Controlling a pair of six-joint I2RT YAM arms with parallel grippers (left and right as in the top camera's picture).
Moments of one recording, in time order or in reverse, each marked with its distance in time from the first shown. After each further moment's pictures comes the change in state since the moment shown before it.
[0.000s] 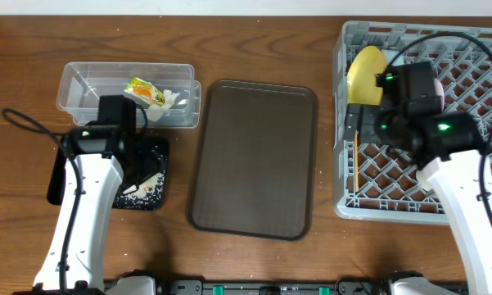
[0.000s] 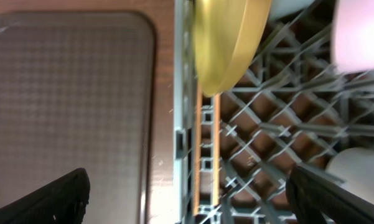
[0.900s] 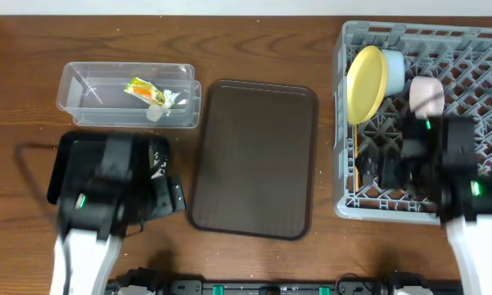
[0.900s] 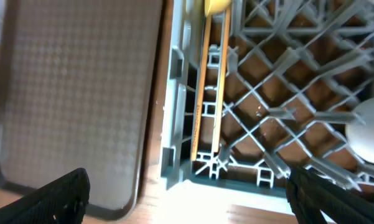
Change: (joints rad) left arm -0.181 -0.393 -0.050 -0.125 0.153 0.214; right arm -0.156 -0.358 -0.315 -0.016 -0.200 -0.158
